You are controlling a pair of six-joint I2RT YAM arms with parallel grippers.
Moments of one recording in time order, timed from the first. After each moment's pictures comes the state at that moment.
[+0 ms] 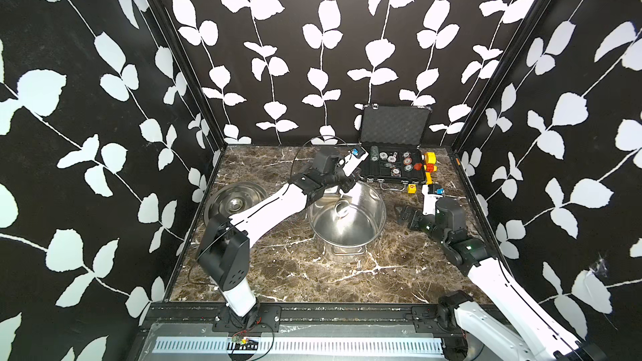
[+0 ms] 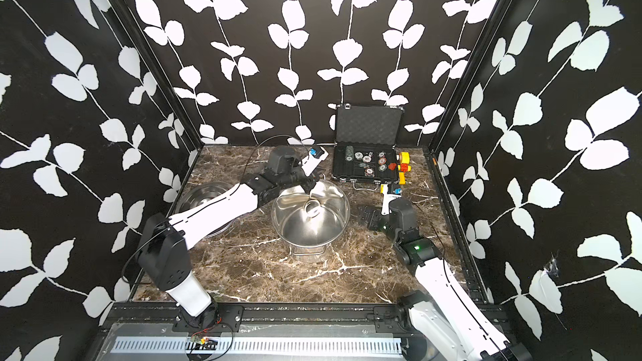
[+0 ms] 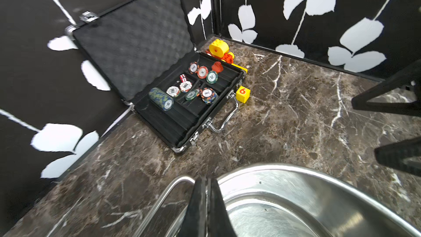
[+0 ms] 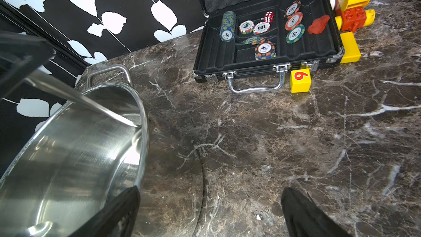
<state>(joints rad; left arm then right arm) -0.73 1.70 1.41 -0.13 0.23 0.26 0.33 0.82 0.60 -0.30 -0.07 0.41</state>
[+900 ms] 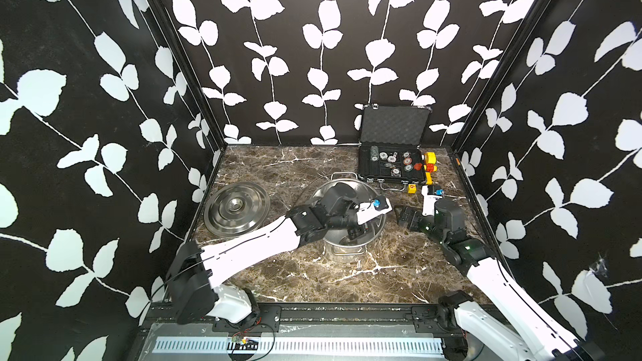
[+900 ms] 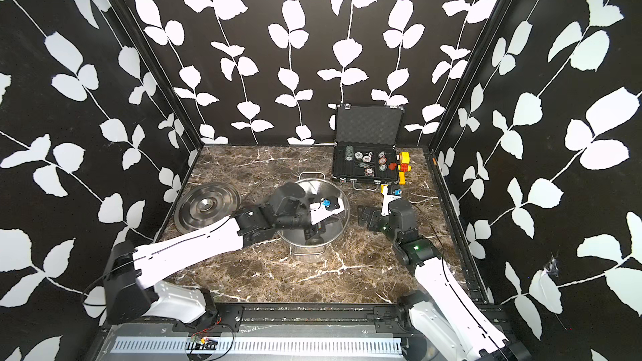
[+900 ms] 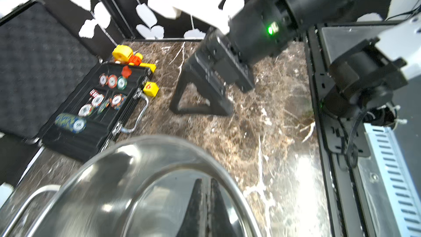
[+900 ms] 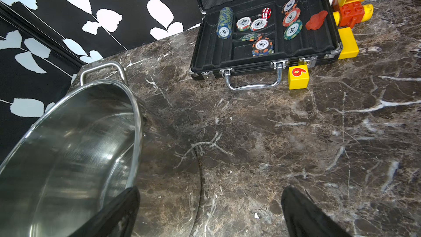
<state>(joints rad) -1.02 1.37 1.14 -0.29 0.21 0.34 0.33 0.84 0.59 -0.29 -0.06 0.41</state>
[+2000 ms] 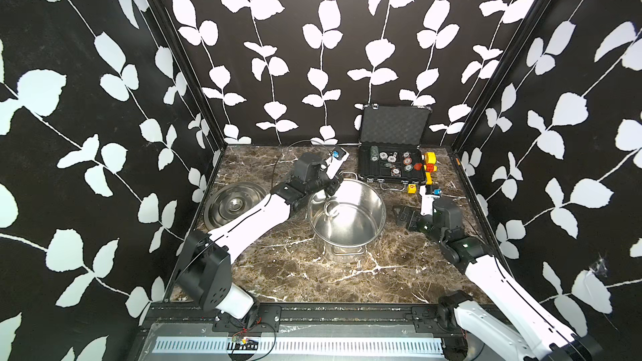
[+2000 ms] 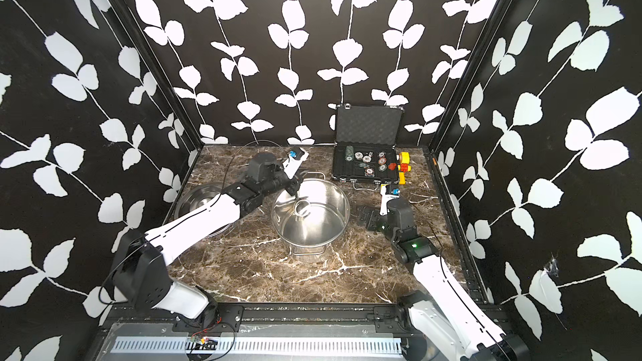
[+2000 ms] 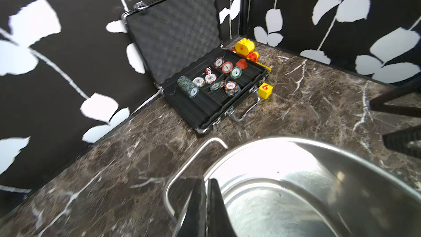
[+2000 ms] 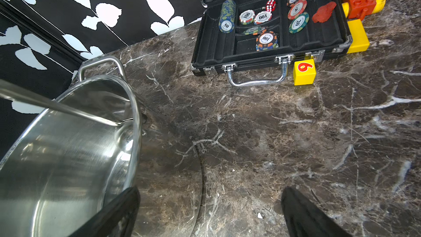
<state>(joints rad) -0.64 1.53 1.21 -0.05 0.18 0.21 0.33 0.85 0.59 -0.28 -0.08 0.42</state>
